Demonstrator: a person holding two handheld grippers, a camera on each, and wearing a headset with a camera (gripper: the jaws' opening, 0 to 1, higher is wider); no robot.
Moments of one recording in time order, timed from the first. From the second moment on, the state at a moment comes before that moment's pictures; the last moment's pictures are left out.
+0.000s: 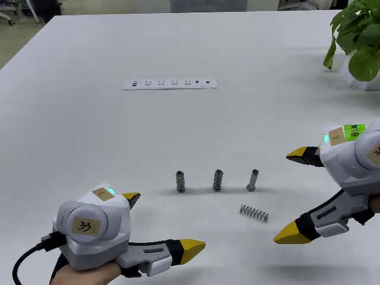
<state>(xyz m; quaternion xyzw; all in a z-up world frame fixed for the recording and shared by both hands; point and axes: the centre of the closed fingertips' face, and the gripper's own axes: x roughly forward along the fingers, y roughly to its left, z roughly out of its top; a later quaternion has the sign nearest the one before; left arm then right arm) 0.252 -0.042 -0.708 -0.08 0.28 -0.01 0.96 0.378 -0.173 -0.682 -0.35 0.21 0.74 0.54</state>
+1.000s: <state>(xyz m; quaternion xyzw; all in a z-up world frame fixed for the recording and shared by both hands) 0.254 -0.053 -0.710 -0.03 0.32 -0.10 0.94 0.373 -0.211 -0.679 -0.29 0.23 0.70 0.61</state>
